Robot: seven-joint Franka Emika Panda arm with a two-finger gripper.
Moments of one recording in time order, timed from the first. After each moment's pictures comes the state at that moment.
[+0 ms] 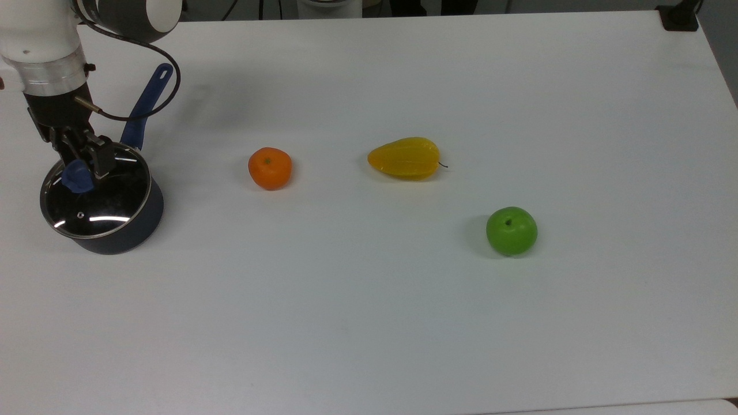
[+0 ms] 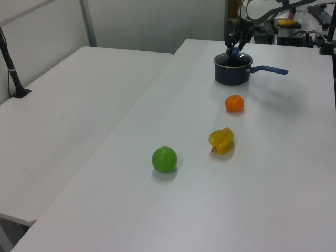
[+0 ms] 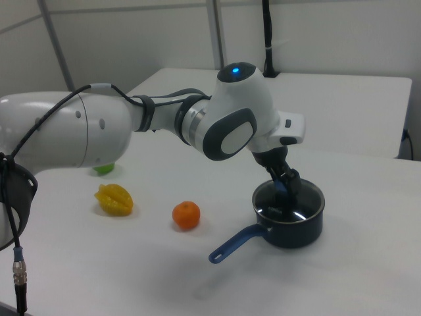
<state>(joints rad) -0.34 0.49 -0.04 -1.50 0.04 2.33 0.12</state>
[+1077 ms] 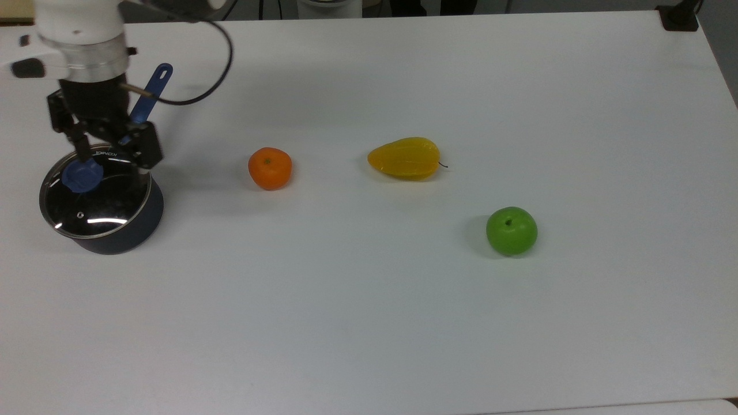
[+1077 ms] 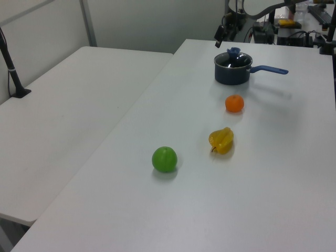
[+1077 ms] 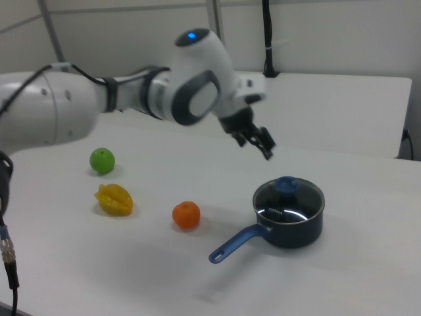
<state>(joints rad) -0.23 0.40 -0.01 -1.49 -0.07 2.29 0.11</state>
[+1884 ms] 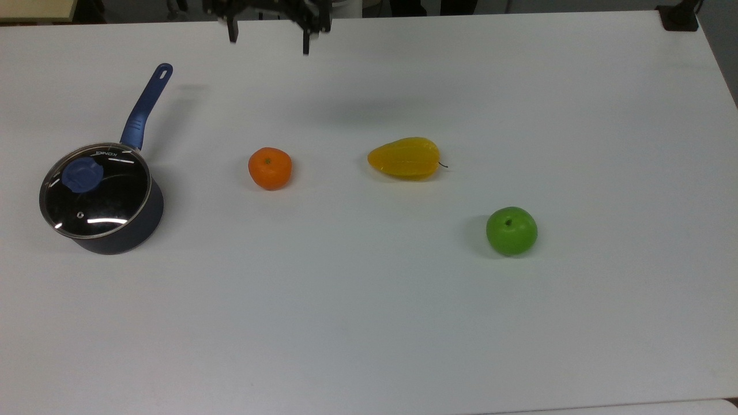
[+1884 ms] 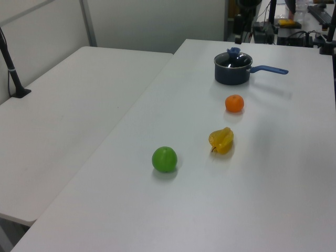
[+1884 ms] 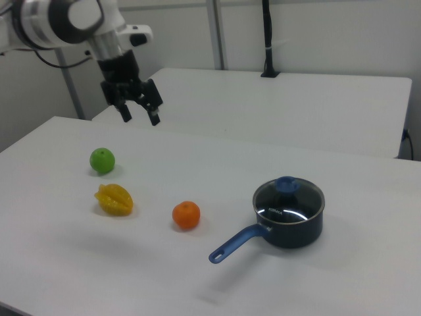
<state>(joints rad) 0.08 0.10 -0.01 -1.51 -0.12 1.67 0.10</state>
